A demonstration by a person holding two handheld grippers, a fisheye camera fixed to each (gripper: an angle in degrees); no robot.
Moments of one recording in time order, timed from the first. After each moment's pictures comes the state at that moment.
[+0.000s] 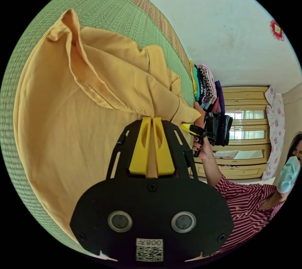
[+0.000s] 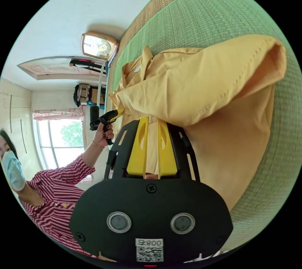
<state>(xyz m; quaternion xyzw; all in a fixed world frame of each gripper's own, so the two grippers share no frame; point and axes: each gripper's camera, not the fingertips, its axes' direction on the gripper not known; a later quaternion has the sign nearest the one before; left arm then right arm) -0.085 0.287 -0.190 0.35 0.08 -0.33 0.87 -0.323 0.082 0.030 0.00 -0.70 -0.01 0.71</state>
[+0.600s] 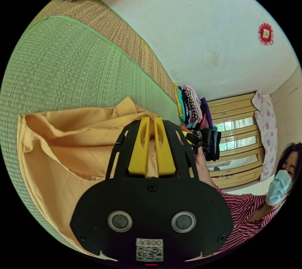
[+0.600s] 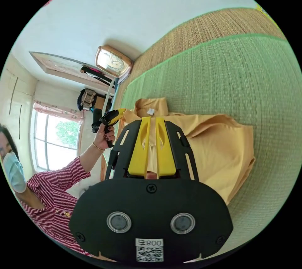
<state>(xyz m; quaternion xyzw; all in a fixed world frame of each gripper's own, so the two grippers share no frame) -0.055 0.242 -0.308 0.44 0.08 -0.29 0.85 -0.308 0.013 -0.044 0.12 -0.69 -0.02 0.71</state>
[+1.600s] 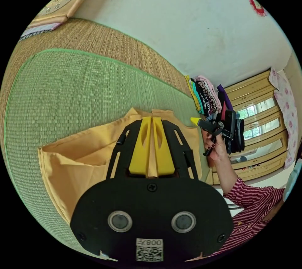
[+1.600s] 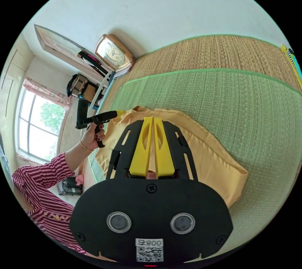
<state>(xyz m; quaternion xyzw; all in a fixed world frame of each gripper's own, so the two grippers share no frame) 0.051 0.220 -0.317 0.40 -0.05 -0.27 0.88 -0.325 -0.008 -0.108 0.16 -0.63 -0.07 0.76</state>
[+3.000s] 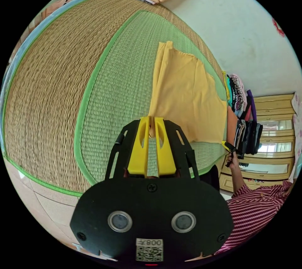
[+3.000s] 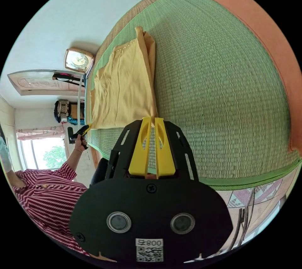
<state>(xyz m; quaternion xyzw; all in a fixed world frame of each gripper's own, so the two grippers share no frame) 0.232 0.355 -0.121 0.31 -0.09 -0.45 0.83 -0.161 0.295 0.084 -0.01 -0.62 0.09 0.78</state>
